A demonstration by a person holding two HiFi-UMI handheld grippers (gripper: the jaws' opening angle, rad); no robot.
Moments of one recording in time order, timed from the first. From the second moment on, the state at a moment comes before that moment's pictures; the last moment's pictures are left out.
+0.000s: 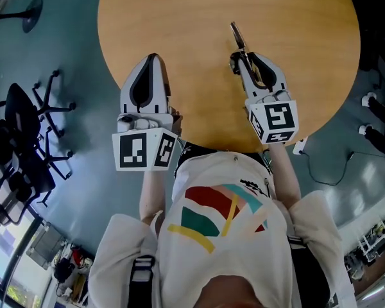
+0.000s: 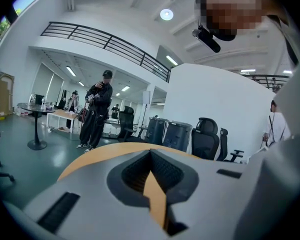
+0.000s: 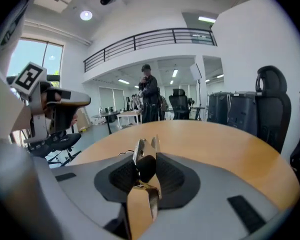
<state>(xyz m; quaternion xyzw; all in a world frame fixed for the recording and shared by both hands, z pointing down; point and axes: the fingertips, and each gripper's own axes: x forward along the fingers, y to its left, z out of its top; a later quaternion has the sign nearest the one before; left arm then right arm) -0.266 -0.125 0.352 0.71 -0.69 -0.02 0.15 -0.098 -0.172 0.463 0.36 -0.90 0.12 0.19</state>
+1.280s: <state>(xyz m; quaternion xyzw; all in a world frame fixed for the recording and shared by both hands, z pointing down) -0.034 -0.064 0.142 0.79 -0.60 -0.11 -0.05 0.106 -0.052 0.159 0.39 -0.91 -0.07 -0.09</state>
